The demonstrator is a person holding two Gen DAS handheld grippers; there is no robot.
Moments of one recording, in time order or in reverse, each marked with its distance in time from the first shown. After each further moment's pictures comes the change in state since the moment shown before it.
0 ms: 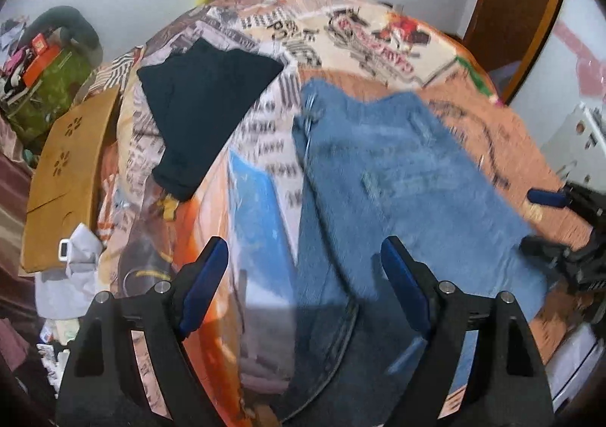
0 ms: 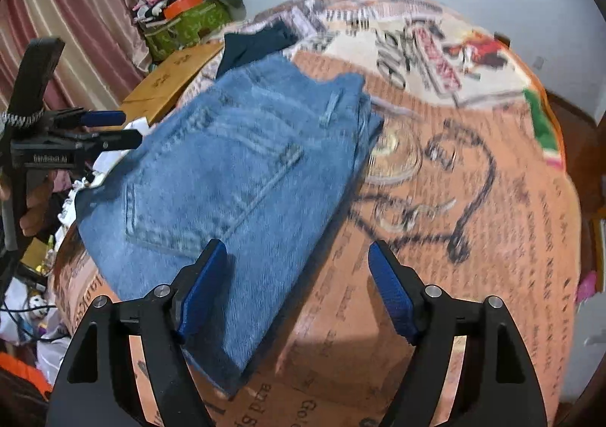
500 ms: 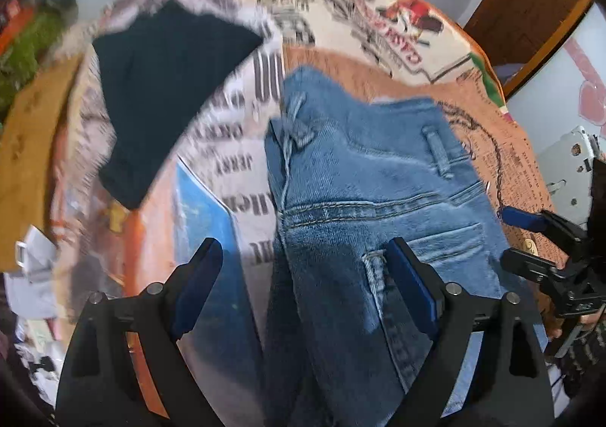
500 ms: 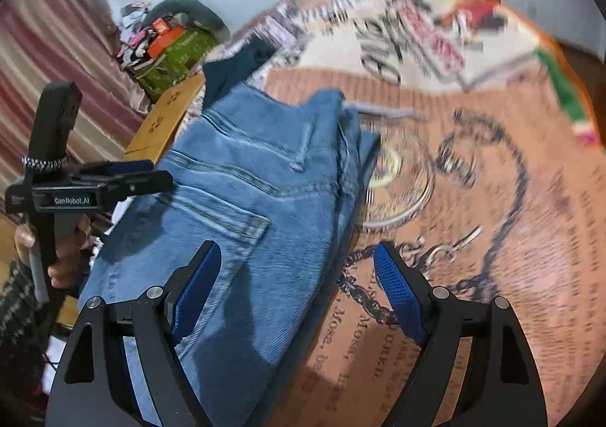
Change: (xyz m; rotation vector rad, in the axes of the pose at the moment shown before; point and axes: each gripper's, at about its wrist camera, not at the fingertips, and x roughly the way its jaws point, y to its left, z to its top) left arm 0.085 0.003 0.045 -0.081 0.182 -0.117; right arm 0.053 -0.047 0.032 0.232 0.024 0.141
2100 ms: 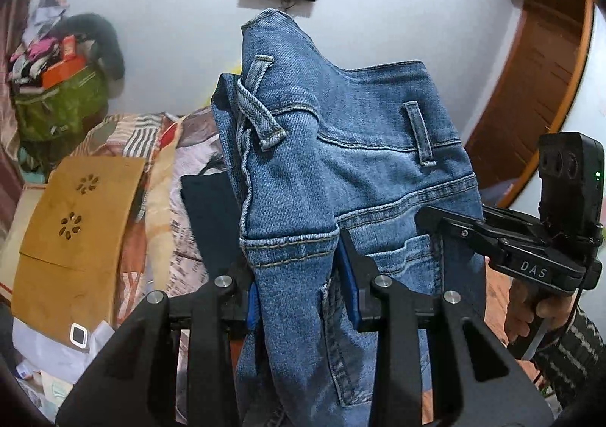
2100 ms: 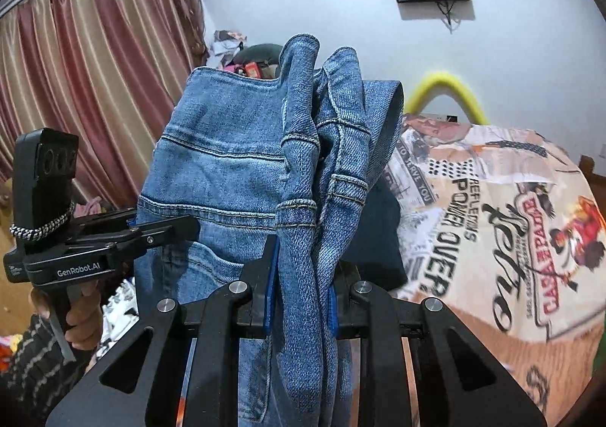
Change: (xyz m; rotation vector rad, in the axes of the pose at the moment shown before) left arm -0.175 0.123 0.051 -0.092 -0.517 -0.007; right arm 0.012 0.181 0.180 -0.344 -0.259 0.121
